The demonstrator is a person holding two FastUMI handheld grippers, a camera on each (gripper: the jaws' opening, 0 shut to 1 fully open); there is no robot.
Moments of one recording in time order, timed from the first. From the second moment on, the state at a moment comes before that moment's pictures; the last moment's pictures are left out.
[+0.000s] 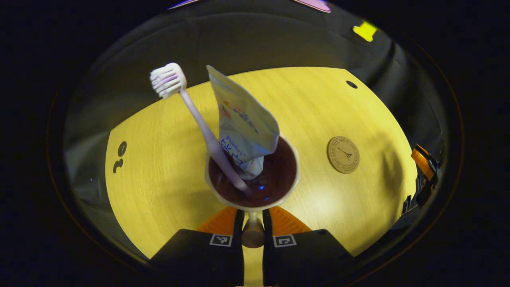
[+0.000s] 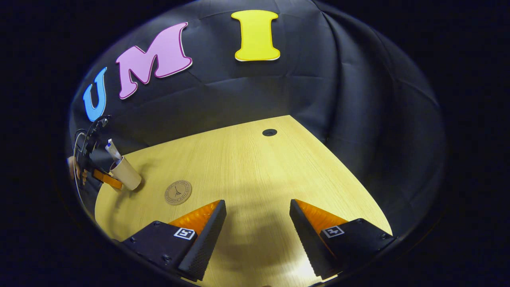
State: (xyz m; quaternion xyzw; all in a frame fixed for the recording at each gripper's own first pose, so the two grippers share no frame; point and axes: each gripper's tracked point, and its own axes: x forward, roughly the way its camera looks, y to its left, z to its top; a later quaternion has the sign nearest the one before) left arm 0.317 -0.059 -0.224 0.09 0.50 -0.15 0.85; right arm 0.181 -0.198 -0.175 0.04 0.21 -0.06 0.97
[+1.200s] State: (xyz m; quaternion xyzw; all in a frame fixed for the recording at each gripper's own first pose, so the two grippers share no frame) left arm 0.322 -0.251 -0.233 0.17 0.49 -0.26 0.81; right arm 0.118 -0.264 -0.163 0.06 0.18 -0.12 0.97
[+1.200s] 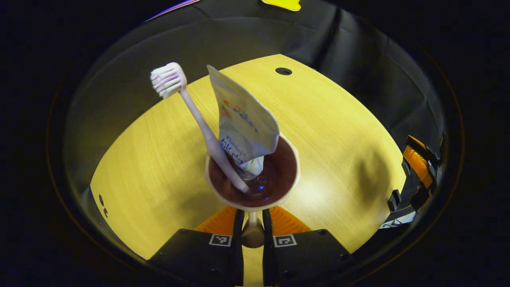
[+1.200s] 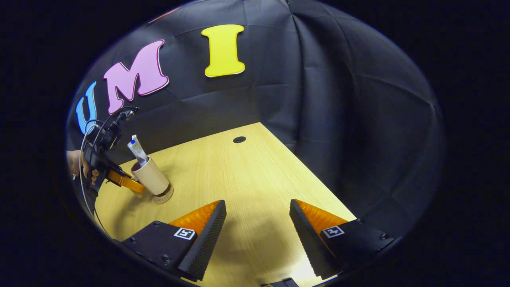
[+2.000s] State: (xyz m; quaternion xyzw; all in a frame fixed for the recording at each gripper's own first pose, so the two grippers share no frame) left arm 0.305 -0.257 -0.227 0.15 0.48 -0.25 0.83; right arm 0.100 -0.253 -0.164 0.07 0.18 -0.11 0.98
